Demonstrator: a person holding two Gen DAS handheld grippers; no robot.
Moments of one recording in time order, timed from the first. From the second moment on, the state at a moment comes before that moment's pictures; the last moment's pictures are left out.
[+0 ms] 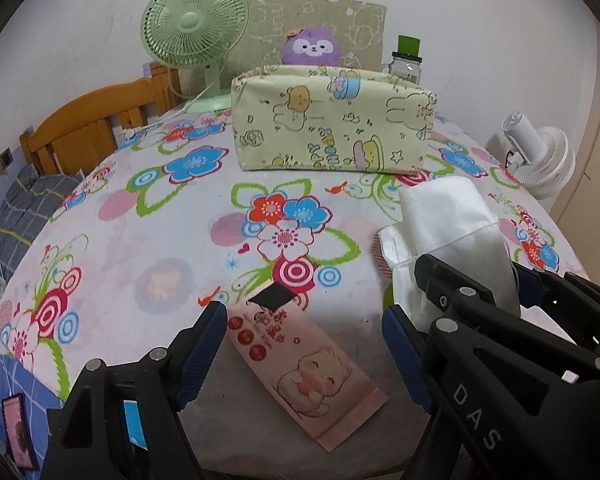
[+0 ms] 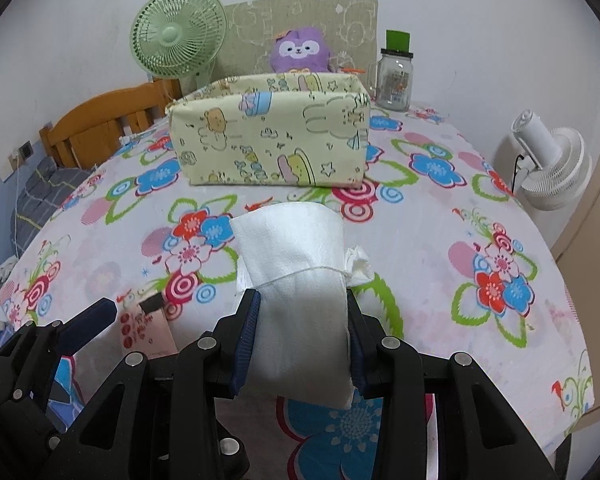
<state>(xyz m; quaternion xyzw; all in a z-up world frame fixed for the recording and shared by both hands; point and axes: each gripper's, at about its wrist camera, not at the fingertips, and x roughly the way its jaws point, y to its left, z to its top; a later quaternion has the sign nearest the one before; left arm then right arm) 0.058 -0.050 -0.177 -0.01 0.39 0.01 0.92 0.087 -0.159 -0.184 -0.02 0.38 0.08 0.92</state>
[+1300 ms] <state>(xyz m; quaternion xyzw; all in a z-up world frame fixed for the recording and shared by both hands) 0.075 -0.061 -0.180 -0.05 0.39 0.03 0.92 0.113 -0.176 -0.182 0.01 0.40 0.05 0.92</state>
